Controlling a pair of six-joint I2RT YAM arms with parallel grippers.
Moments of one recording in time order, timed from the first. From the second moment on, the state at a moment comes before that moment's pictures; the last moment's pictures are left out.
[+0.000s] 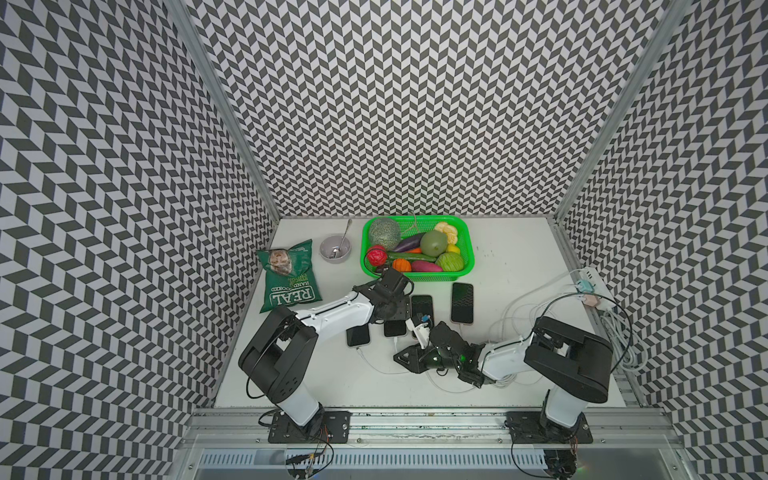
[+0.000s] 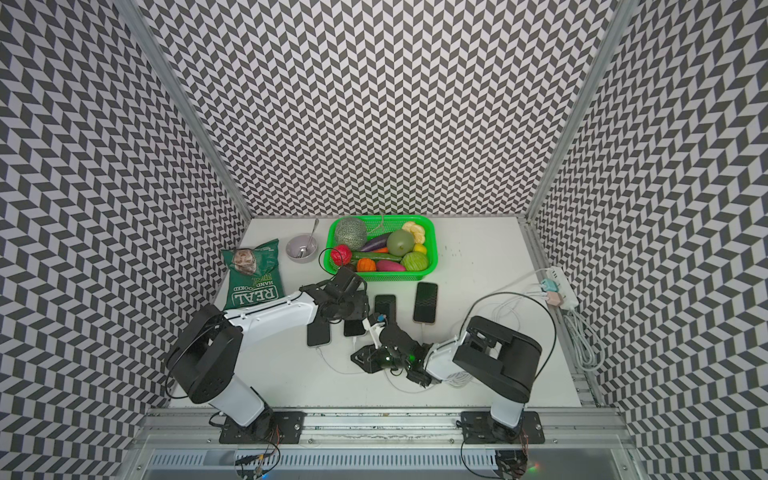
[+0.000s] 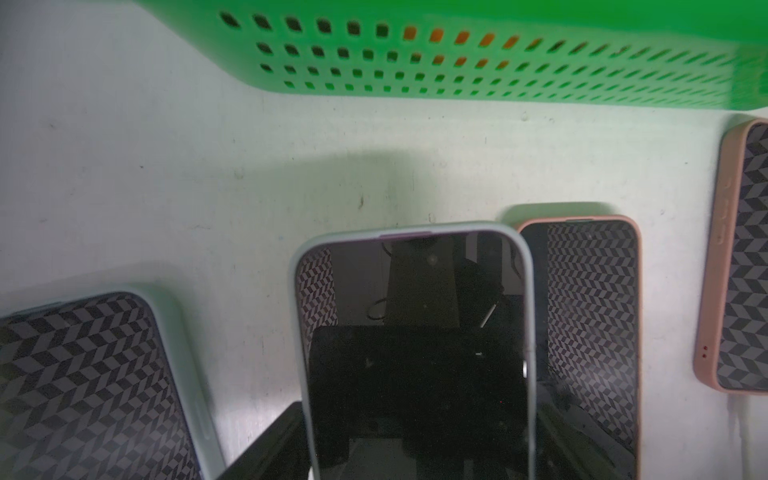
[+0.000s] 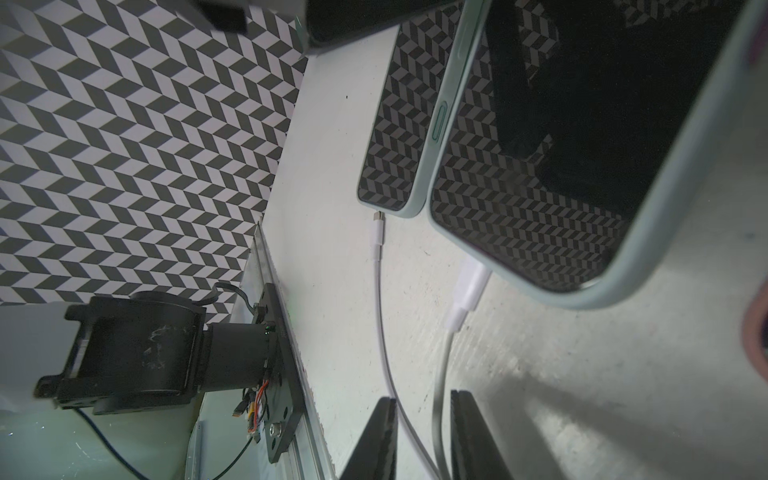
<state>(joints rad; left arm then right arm) -0.67 1.63 0.98 -0.44 -0.11 -0.63 1.05 1.75 0.55 0.68 -0.29 0.85</state>
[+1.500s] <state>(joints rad) -0.64 1.64 0.98 -0.42 -0.10 -0.62 1.12 1.73 0.54 0.65 -0.24 0.81</state>
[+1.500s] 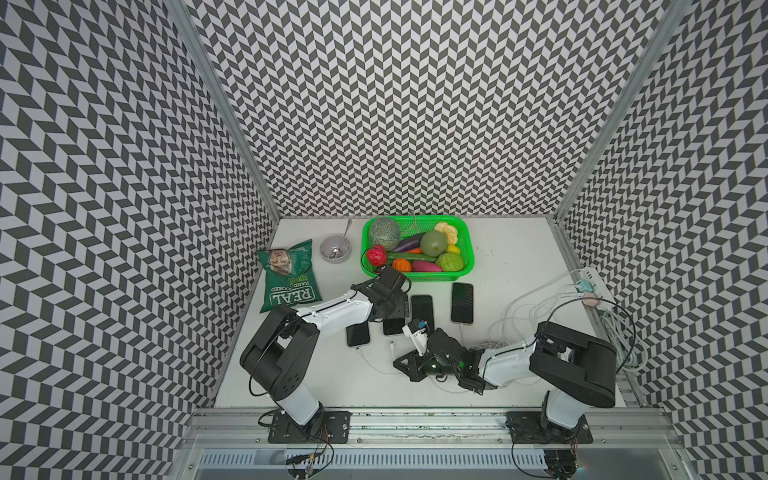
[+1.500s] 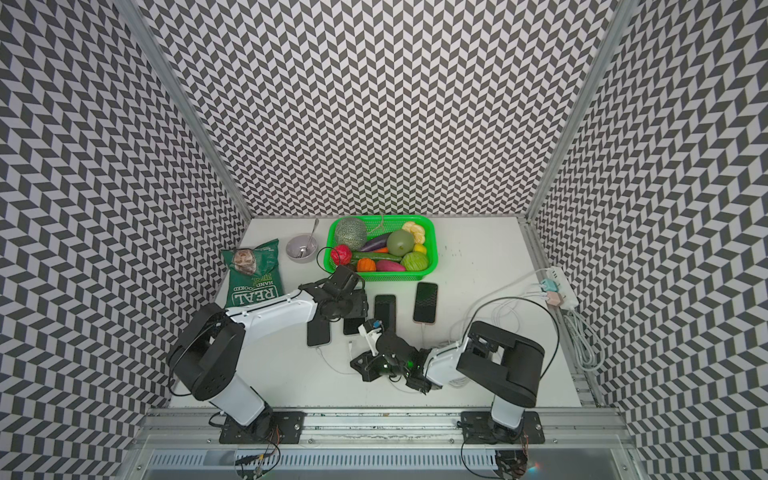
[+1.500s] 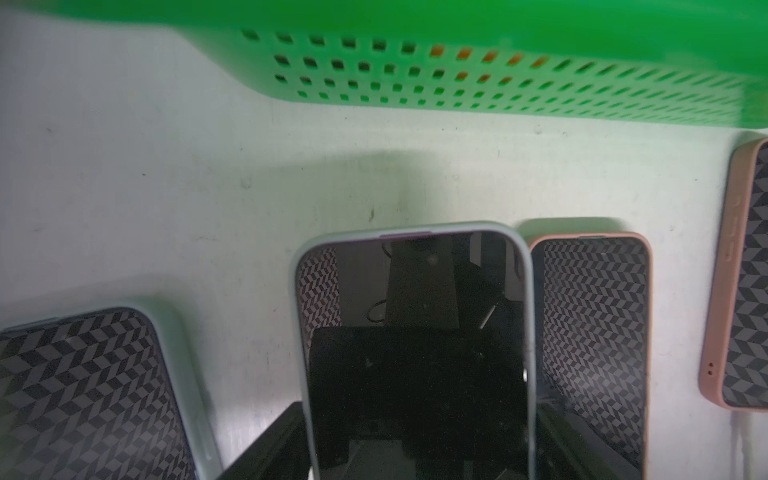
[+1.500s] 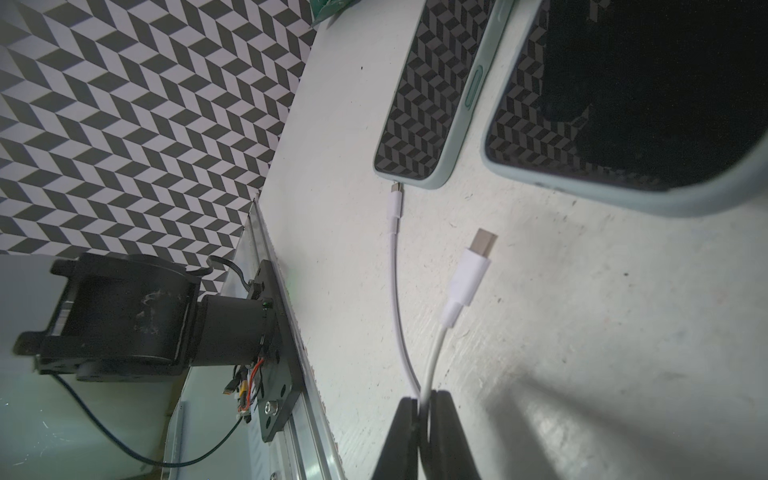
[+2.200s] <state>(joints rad) -0.64 1.66 0.98 -0.41 -0.10 -0.62 1.15 1.67 0.56 0.53 -0.20 0.76</state>
